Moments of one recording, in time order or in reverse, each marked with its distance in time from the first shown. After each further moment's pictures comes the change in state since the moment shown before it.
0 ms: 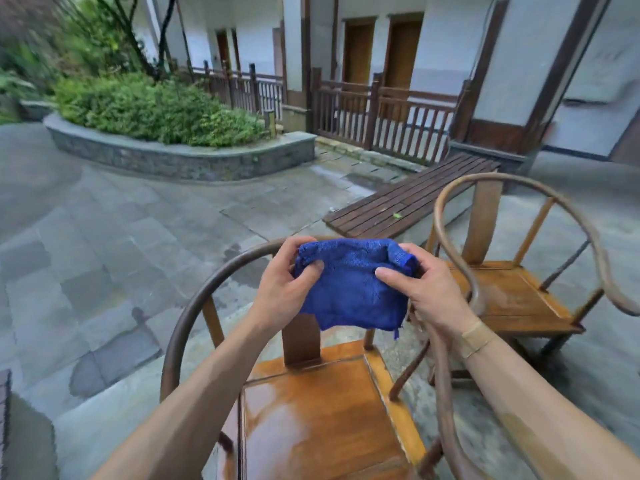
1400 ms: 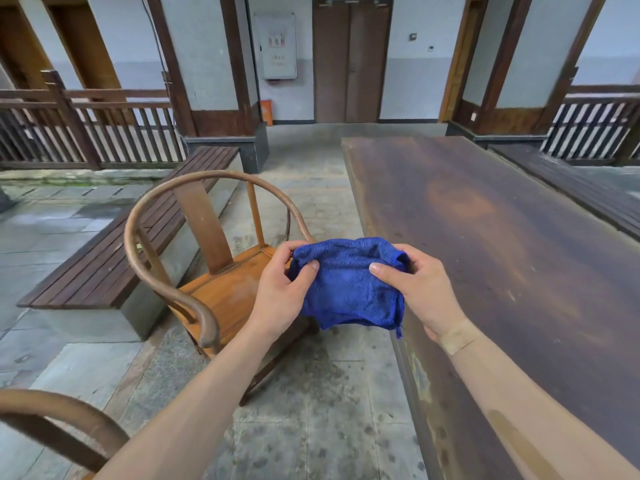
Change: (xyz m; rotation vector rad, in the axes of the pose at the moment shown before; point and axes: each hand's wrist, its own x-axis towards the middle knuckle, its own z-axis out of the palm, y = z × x) left_hand 0.035 0.071 0.631 -0.294 -0.661 0.049; right_hand -0.178 0.012 -0.543 -0.177 0.872 0.204
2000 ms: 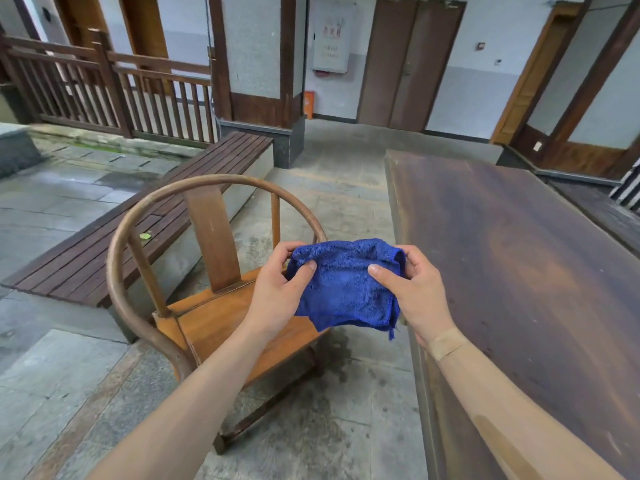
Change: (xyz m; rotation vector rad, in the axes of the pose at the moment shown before) left_hand 0.248 -0.121 -0.042 -0.035 0.165 -0.085; right_hand 0.292 0.072 0.093 -0.002 -0.066 0.018
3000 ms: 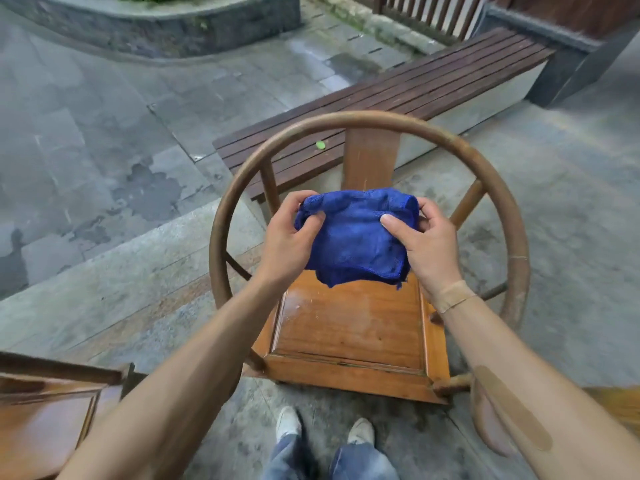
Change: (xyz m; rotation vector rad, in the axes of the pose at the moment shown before) left_hand 0.249 -0.176 -0.150 0.330 0.762 -0.250; right_hand 0.355 0.157 0.300 0.070 -0.724 0.161
